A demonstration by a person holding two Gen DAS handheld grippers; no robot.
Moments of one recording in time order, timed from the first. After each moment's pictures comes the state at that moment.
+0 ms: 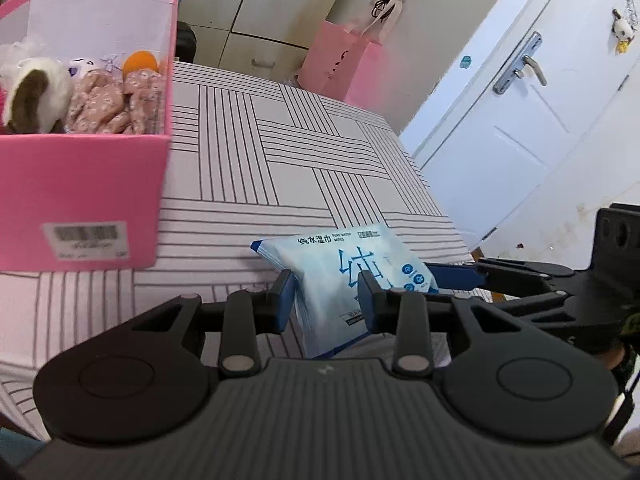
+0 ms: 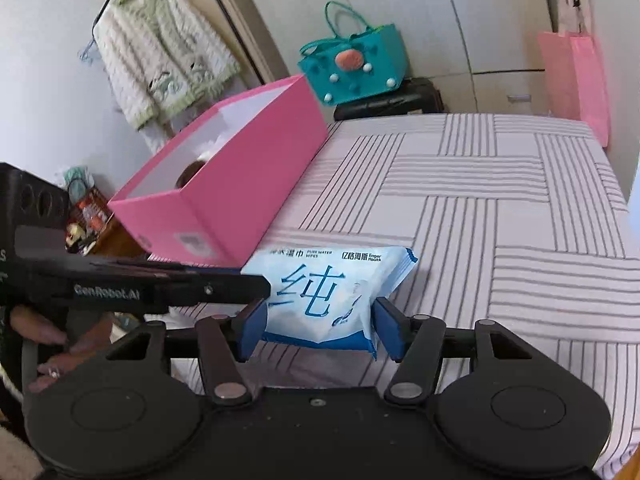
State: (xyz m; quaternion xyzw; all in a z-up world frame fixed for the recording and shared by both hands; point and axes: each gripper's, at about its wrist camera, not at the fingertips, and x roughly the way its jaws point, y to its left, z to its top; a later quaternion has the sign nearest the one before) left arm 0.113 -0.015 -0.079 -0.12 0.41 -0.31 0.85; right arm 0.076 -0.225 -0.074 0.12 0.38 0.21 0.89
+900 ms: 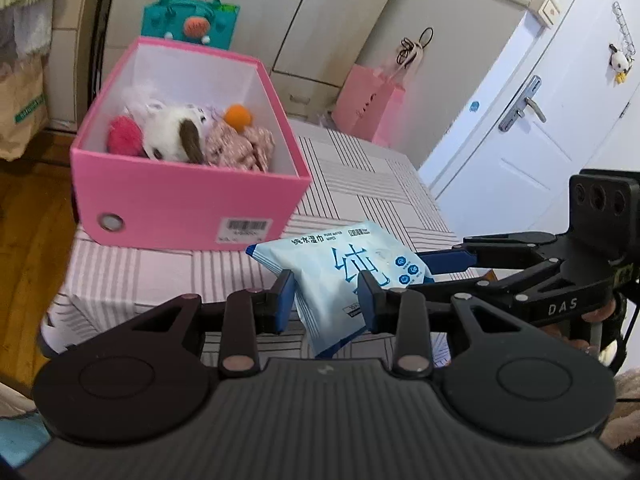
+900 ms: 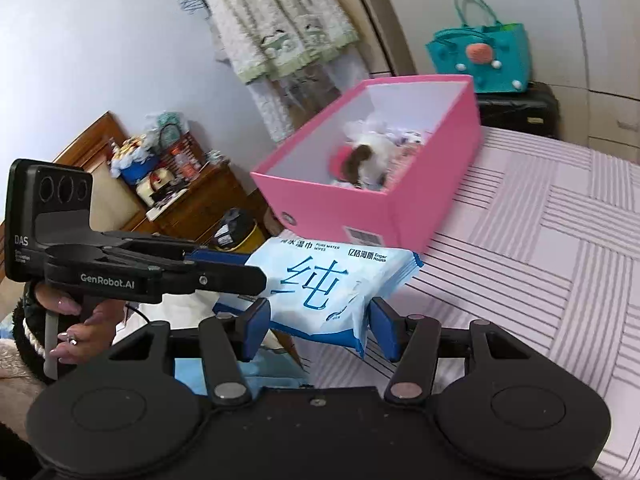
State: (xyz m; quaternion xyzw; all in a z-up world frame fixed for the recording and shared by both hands) left arm 0.042 0.104 -0.010 -0.13 0.38 -0.27 0.88; right arm 0.064 -0.131 -0.005 0.08 0.40 0.36 0.84
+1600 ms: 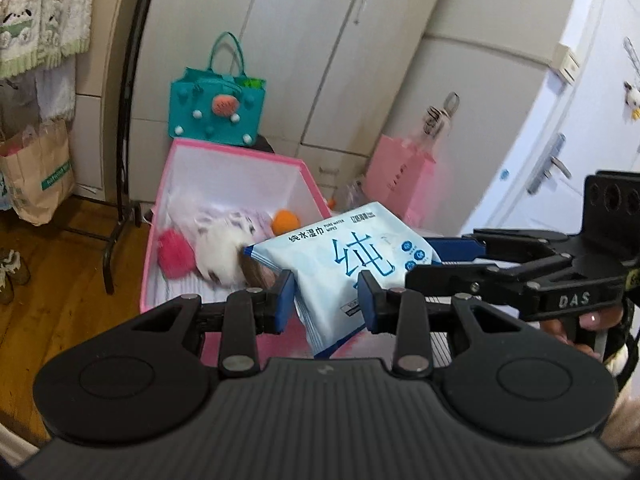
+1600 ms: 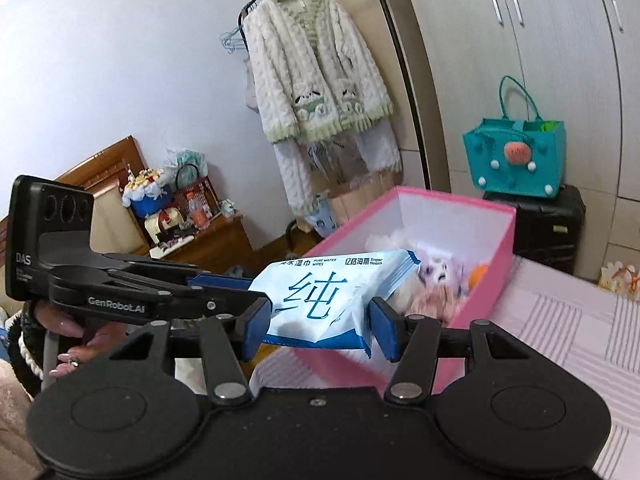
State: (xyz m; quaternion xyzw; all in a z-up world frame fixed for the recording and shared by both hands) left arm 0.110 0.134 0.033 -0.12 0.30 -0.22 0.92; right arm 0.137 -0.089 0.046 0.04 0.29 0.38 0.88
